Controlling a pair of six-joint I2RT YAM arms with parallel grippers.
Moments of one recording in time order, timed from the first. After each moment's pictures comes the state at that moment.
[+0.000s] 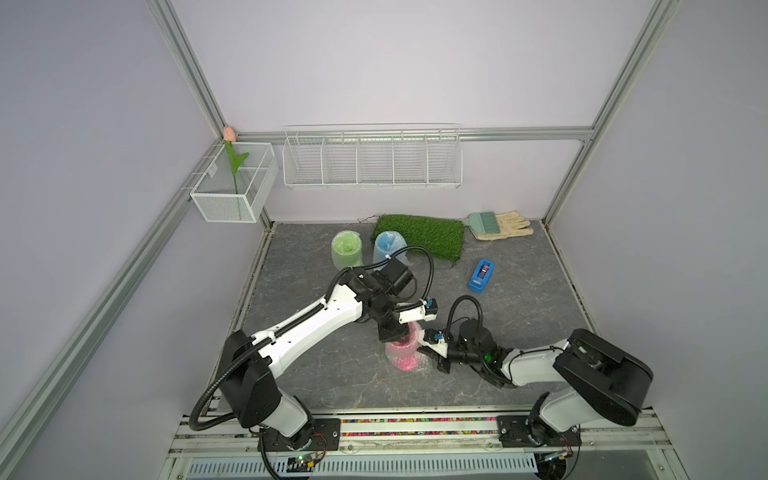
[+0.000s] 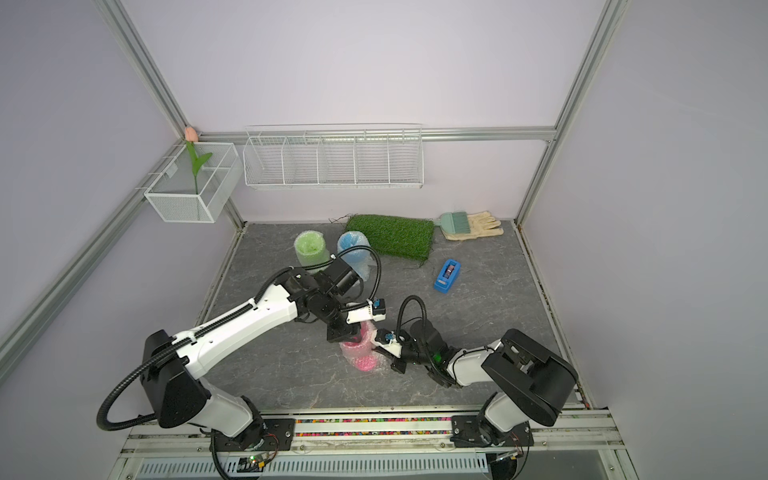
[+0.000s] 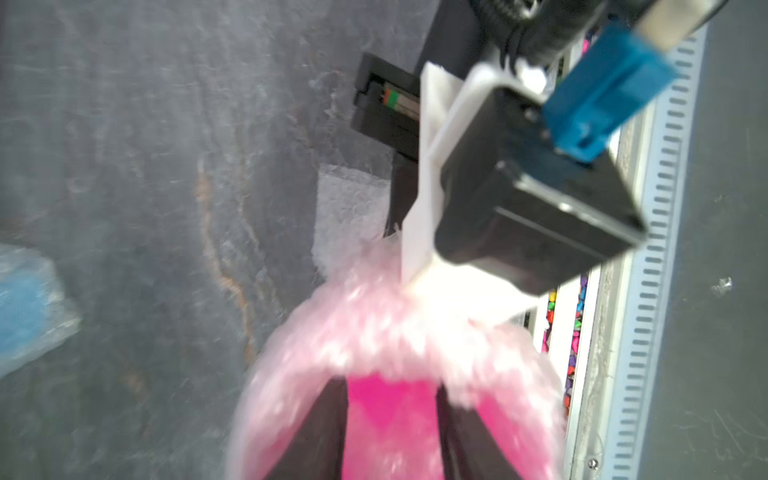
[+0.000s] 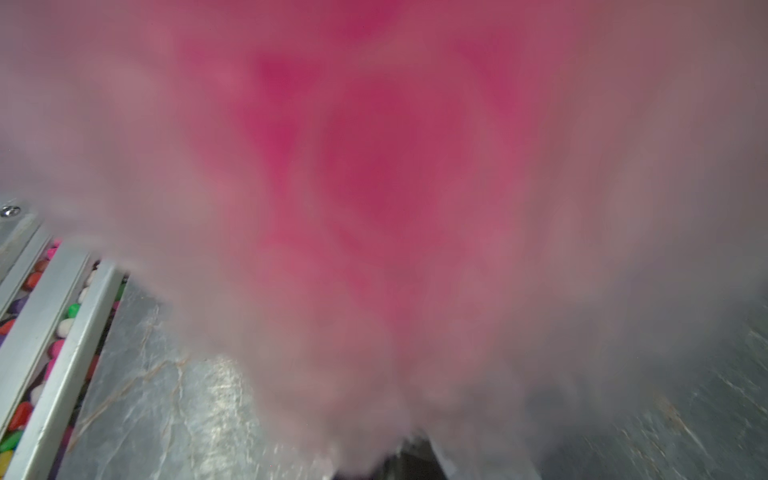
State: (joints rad) left arm -0.85 1.50 1.38 -1.09 0.29 0.58; right arm 0.82 1.51 0.31 0.76 -0.45 -0.28
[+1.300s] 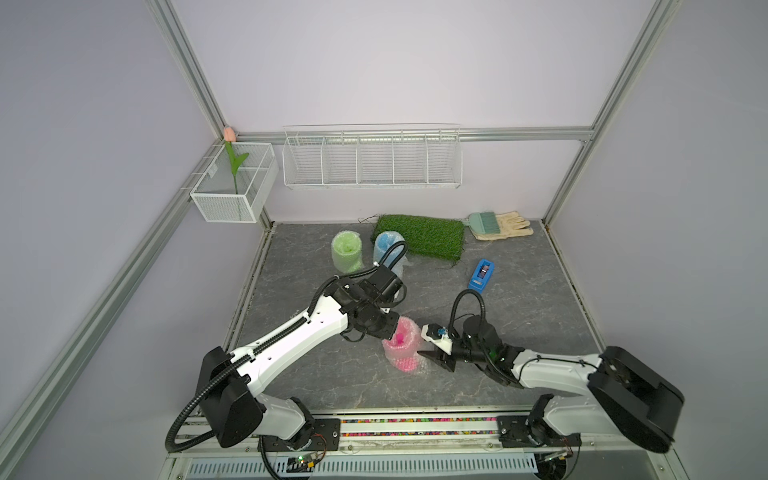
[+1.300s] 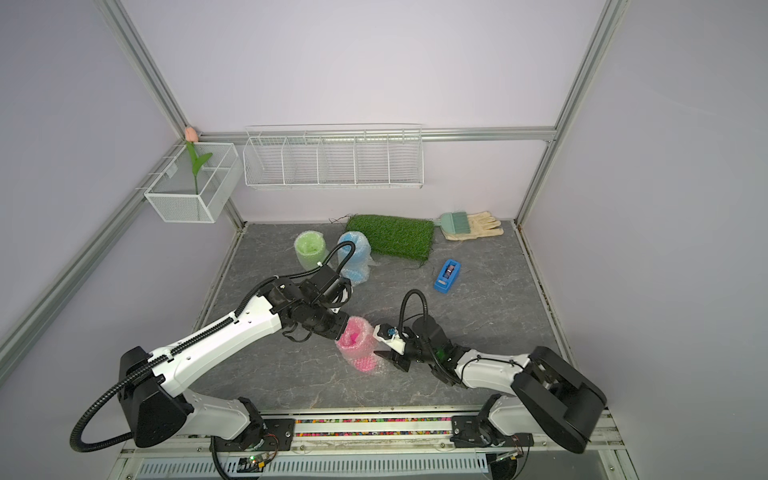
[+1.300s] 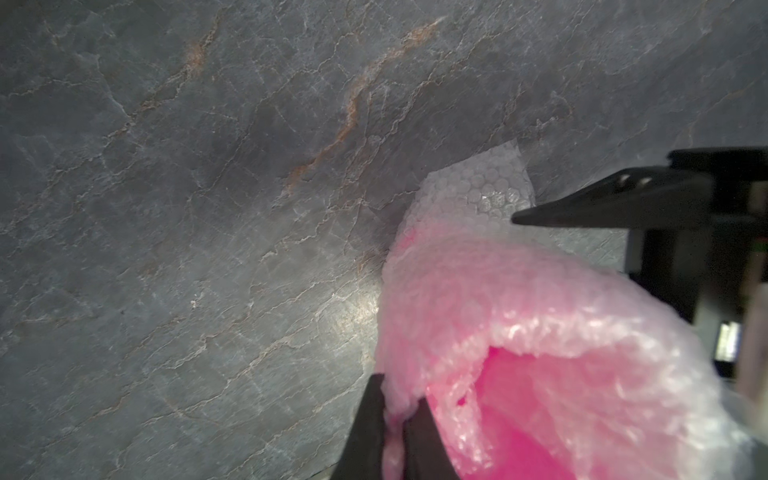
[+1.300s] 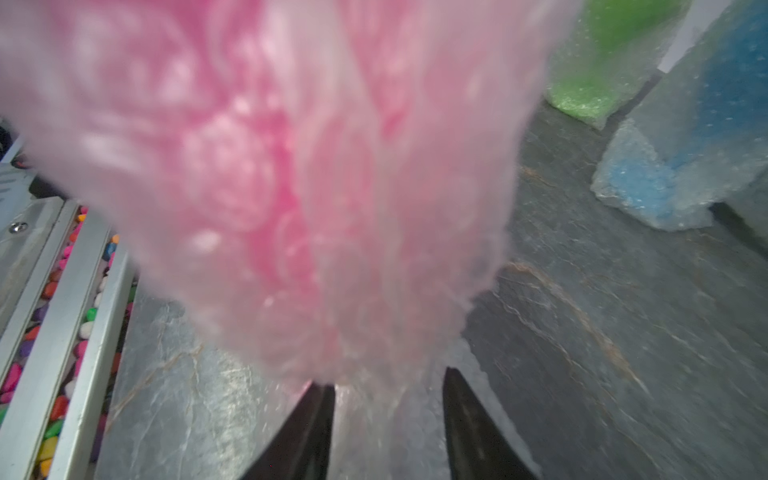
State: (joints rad) left arm -0.85 1.41 1.25 -1.07 0.04 -0.39; right arm 0.81 1.25 0.35 0.41 -0.39 -0.27
